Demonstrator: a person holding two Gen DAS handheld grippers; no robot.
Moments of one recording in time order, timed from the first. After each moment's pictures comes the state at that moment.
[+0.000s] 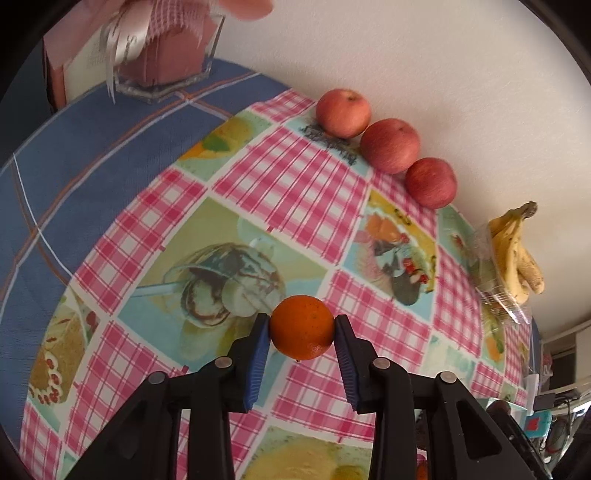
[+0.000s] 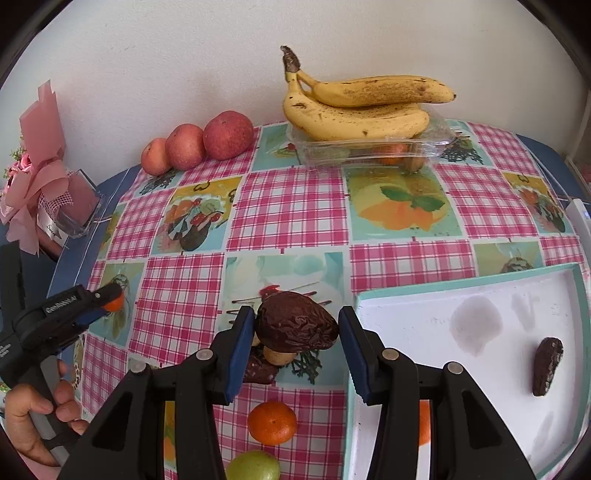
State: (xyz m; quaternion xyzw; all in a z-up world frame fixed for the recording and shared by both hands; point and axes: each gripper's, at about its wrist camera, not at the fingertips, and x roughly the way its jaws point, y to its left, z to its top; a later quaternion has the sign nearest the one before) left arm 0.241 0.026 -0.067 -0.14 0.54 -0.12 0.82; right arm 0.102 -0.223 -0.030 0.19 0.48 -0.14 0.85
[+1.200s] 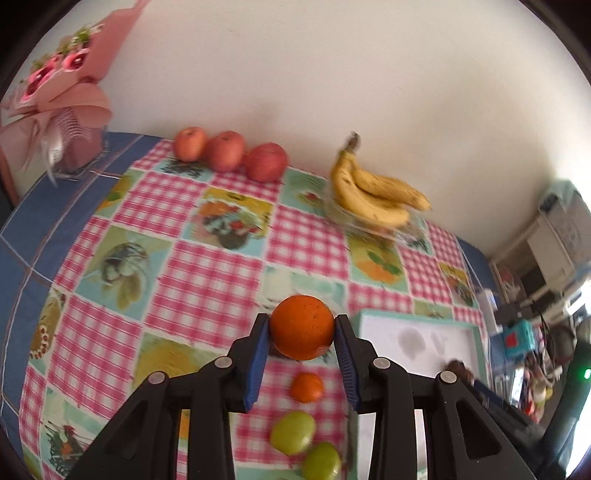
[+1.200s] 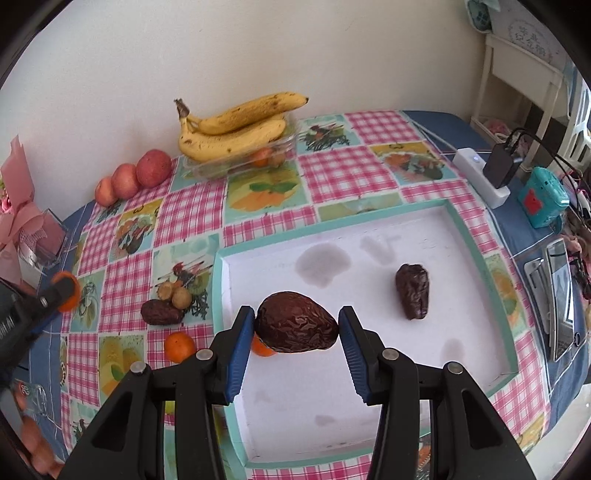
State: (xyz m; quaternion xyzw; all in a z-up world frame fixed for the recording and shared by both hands) left arm 0.105 -0.087 0.034 -0.04 0.48 -0.26 0.84; right arm -0.025 -0.277 0.014 0.22 0.45 -0.25 0.83
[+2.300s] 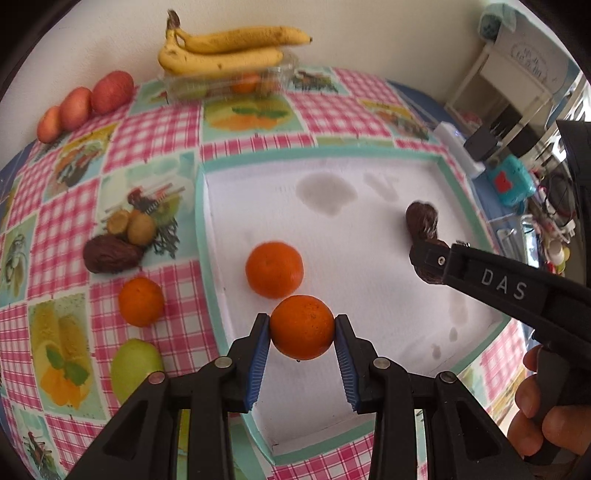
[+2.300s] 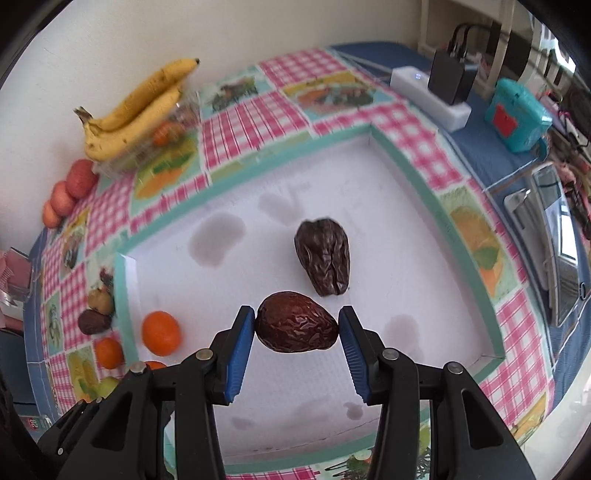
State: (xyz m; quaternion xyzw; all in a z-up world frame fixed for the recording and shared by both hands) left arm 0.013 -0.219 -0.050 0.14 0.57 -0.36 0.73; right arm -0.060 -0.354 -0.043 0.31 0.51 -0.29 0.75
